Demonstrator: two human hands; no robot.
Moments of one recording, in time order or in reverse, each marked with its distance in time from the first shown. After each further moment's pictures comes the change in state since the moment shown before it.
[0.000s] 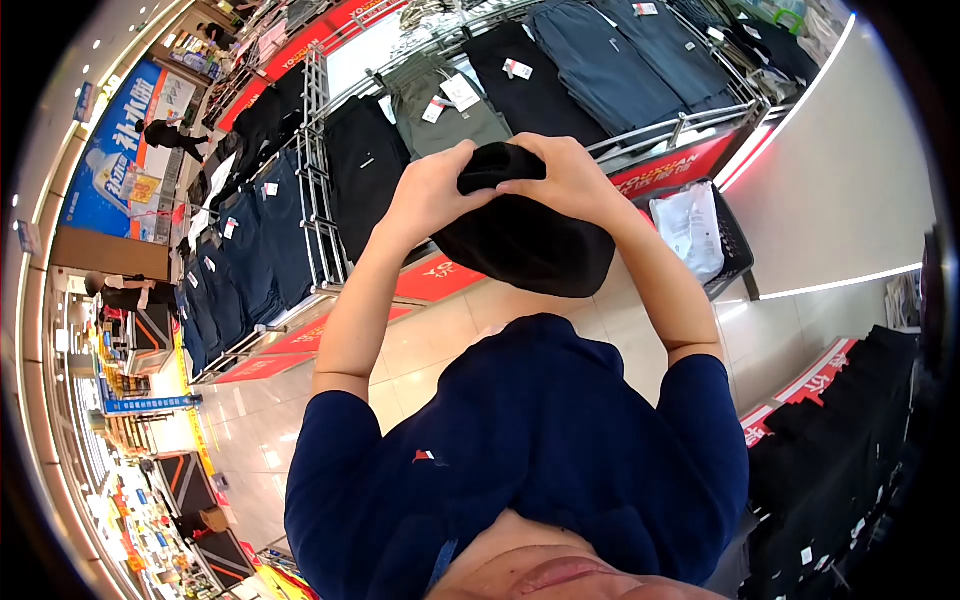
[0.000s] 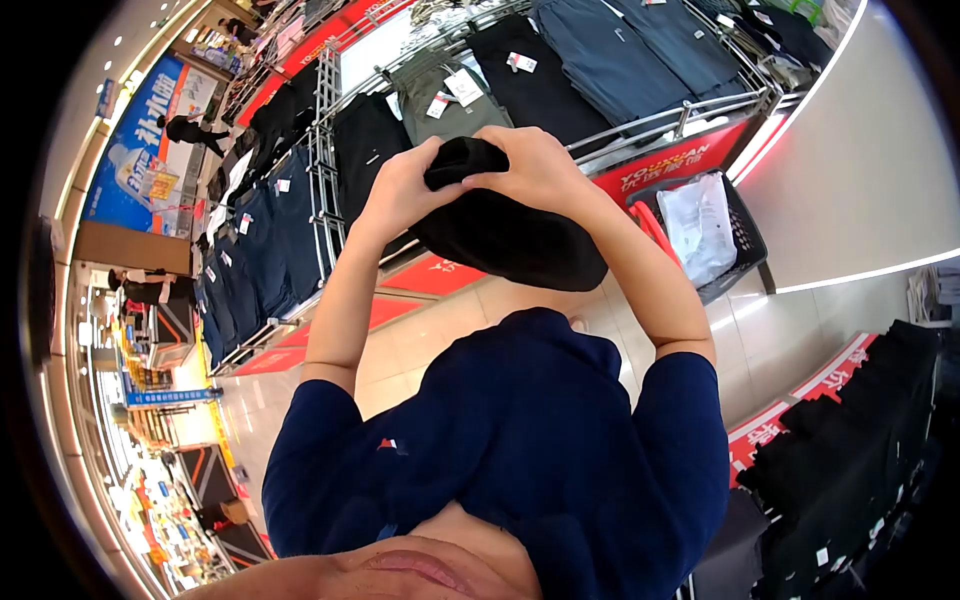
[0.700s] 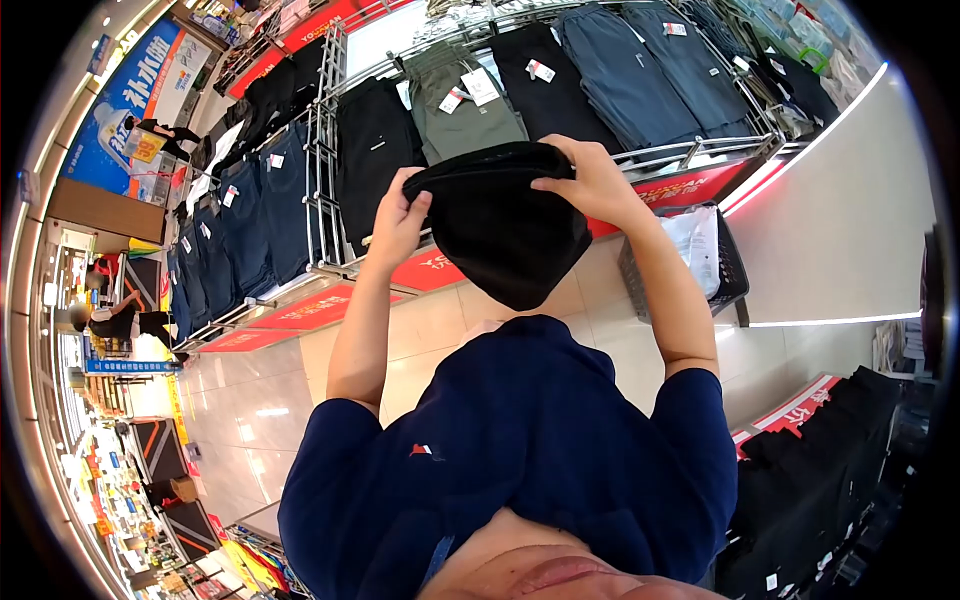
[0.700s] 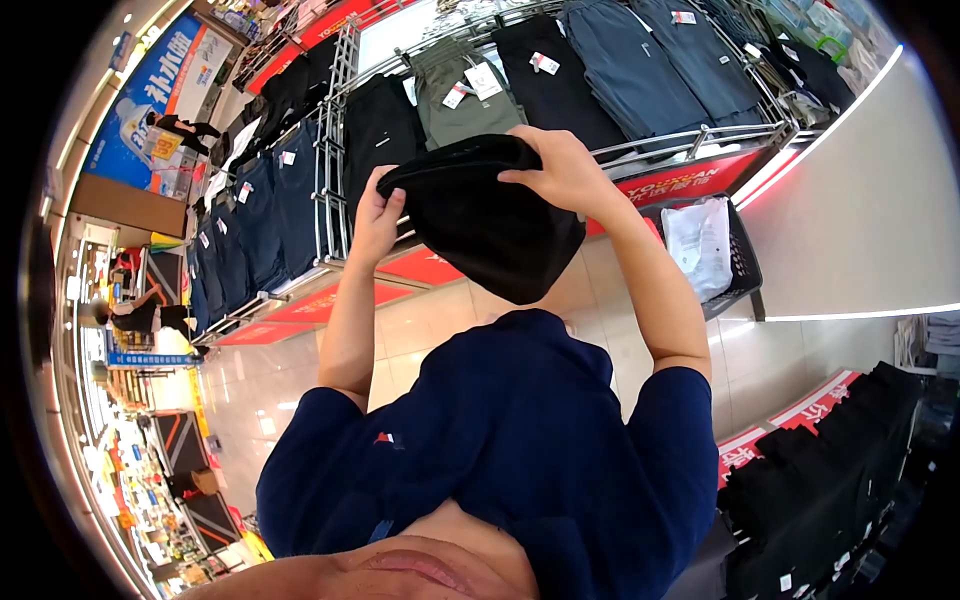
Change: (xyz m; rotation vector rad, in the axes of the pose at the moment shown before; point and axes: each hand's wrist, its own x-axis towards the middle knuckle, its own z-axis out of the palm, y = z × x) left_hand -0.084 -0.079 0.035 -0.689 0.334 -0.238; right_hand 0.009 0.026 0.001 0.104 -0.048 -0.009
